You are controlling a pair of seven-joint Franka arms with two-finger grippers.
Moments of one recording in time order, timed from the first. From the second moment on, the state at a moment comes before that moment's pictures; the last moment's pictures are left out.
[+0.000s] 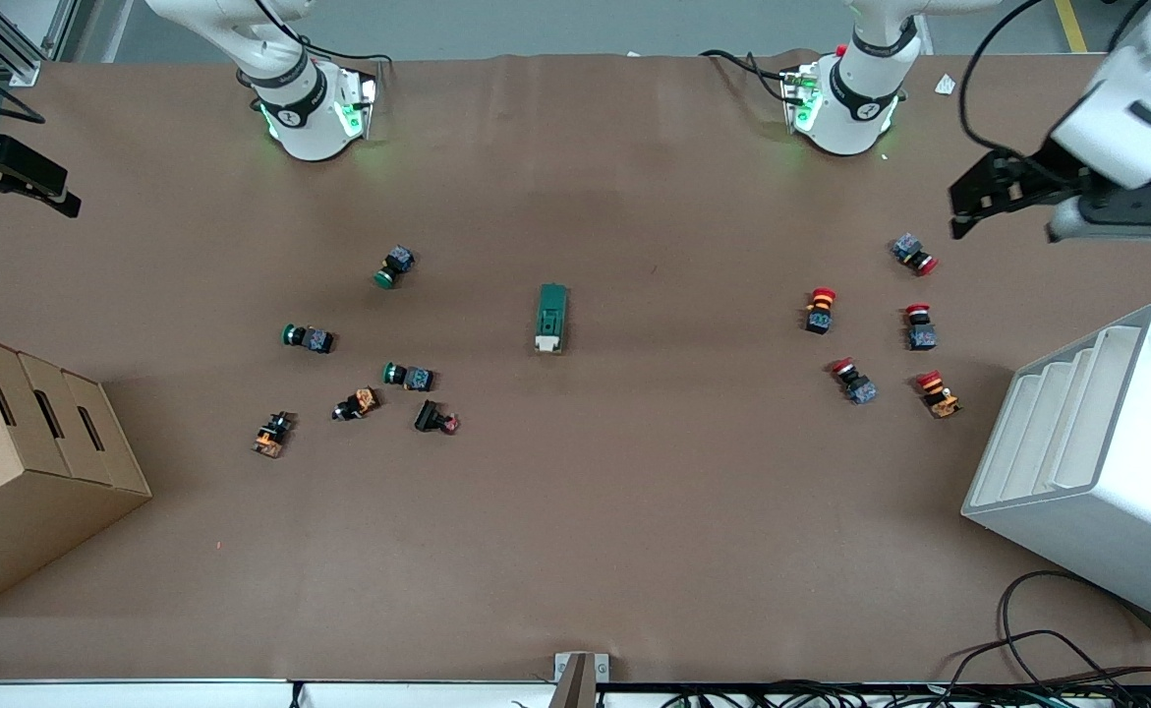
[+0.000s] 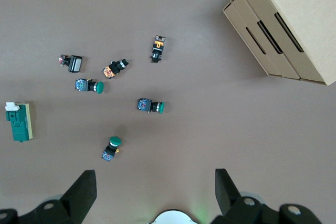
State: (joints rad) left arm -0.06 0.01 -0.18 -1.48 0.00 1.51 -0.15; right arm 0.00 -0.07 -0.05 -1.53 0.03 1.40 0.00
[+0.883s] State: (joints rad) left arm -0.34 0.26 -0.41 -1.72 0.10 2.02 -0.76; right arm 0.00 0.00 -0.07 -1.53 0.02 1.41 0.00
